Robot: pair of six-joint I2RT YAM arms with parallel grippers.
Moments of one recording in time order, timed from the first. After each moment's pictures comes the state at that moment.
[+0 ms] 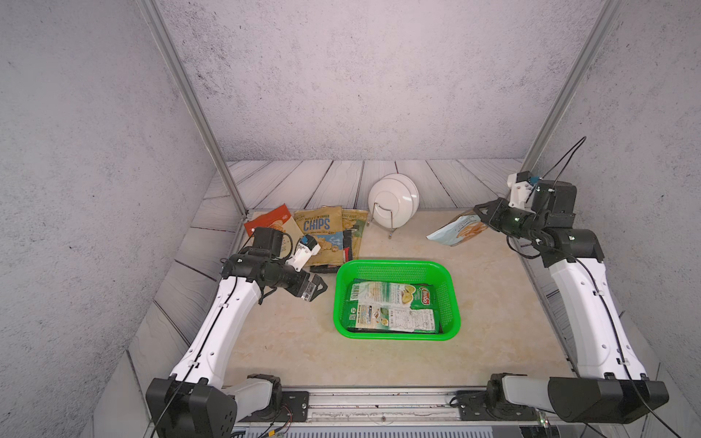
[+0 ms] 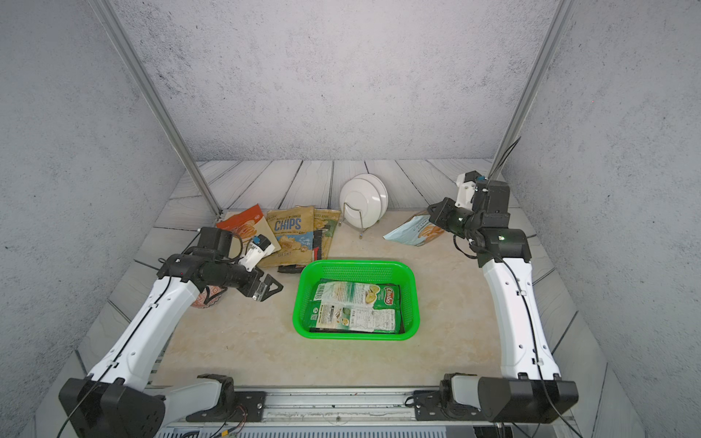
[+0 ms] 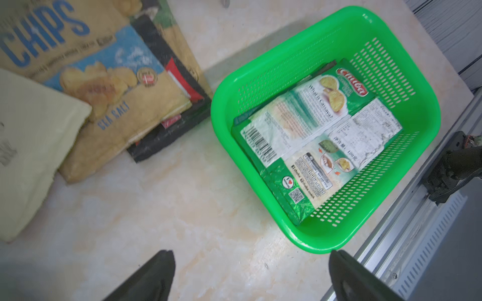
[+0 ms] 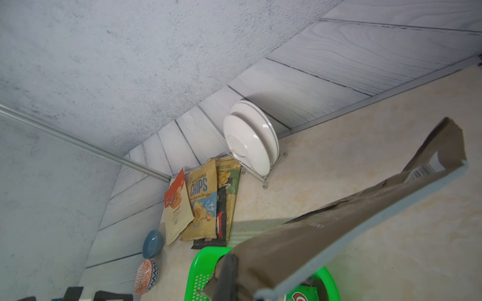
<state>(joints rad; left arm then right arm) -0.19 1.22 1.25 -1.06 0.48 0.38 0.03 1.29 1.59 -0.77 -0.45 0.50</state>
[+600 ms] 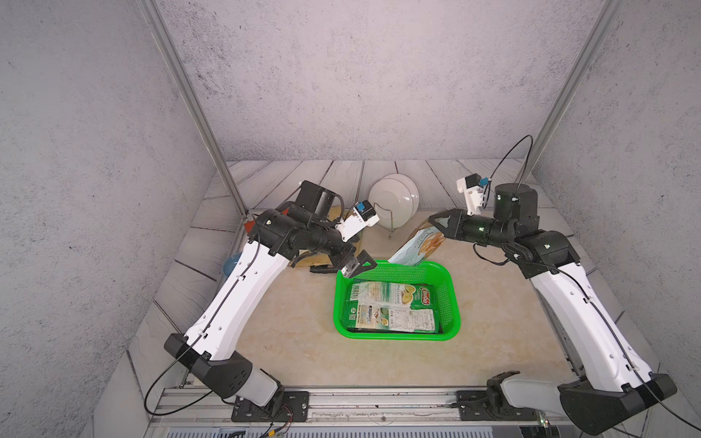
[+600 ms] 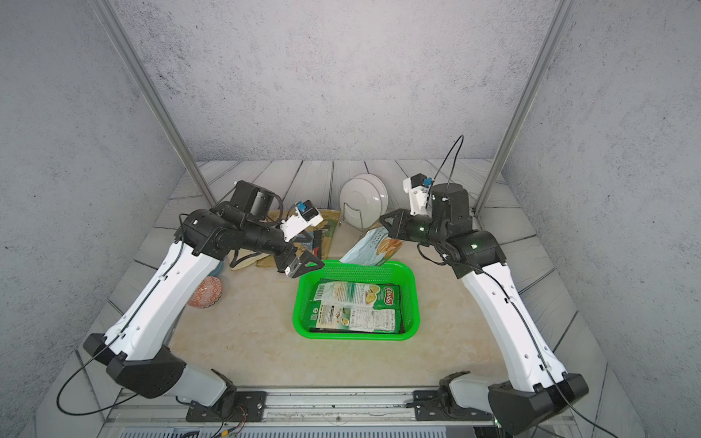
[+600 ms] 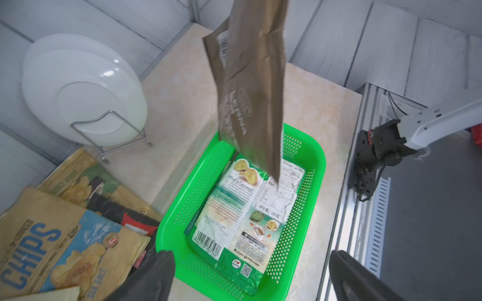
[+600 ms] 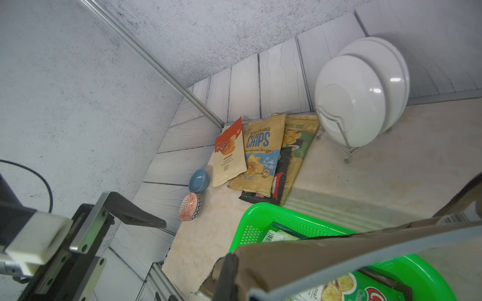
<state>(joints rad) -0.63 1.51 1.91 -1.23 0.49 0.39 0.38 1.27 1.58 -0.73 -0.46 0.51</state>
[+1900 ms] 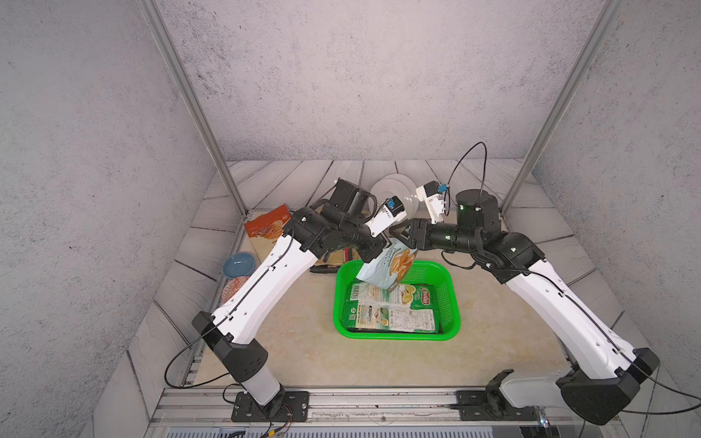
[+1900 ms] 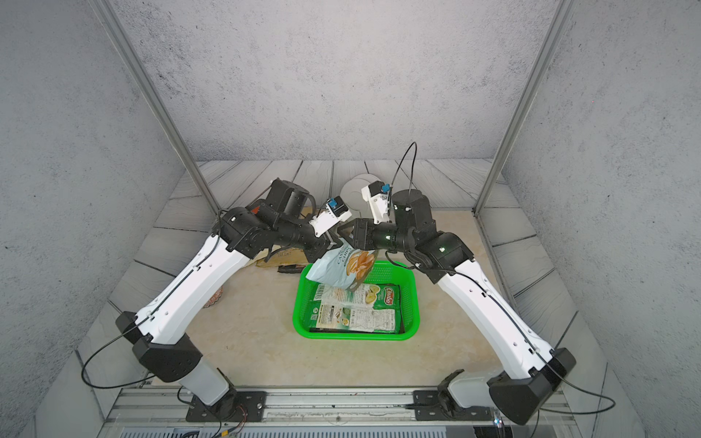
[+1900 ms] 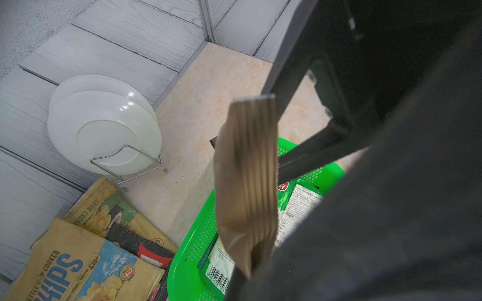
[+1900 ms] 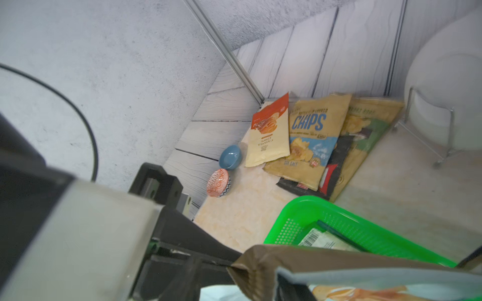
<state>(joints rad) -0.74 1.64 1.99 -1.08 0.30 0.29 0.60 1.33 1.58 -0.63 -0.45 0.53</state>
